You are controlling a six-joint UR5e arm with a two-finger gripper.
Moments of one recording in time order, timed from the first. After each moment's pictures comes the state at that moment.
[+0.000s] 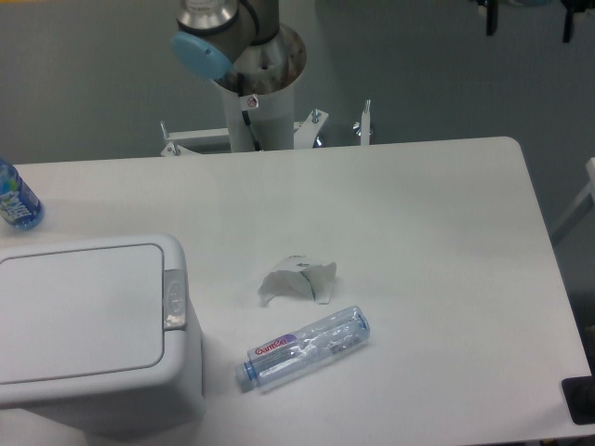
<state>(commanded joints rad) 3.03 -1.51 -1.42 -1.43 1.37 1.58</state>
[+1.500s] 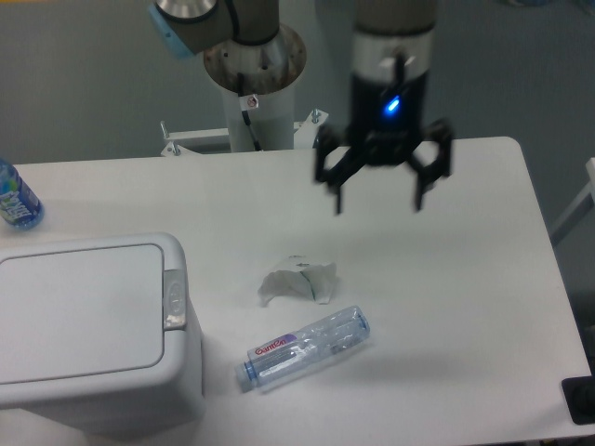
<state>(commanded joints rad) 2.41 -1.78 -1.40 -1.17 1.35 0.37</state>
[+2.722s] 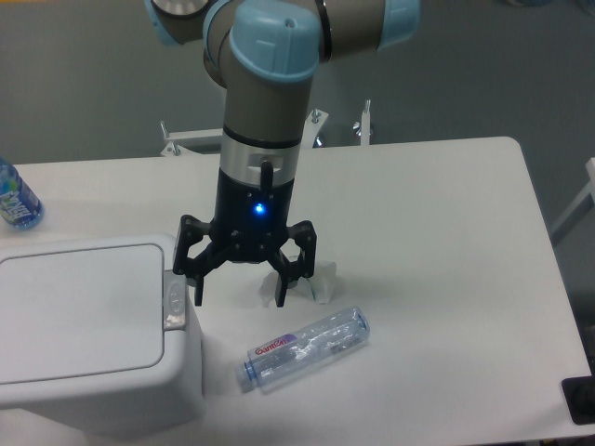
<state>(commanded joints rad) 2.29 -1.85 -1.38 -1.02 1.25 0.13</state>
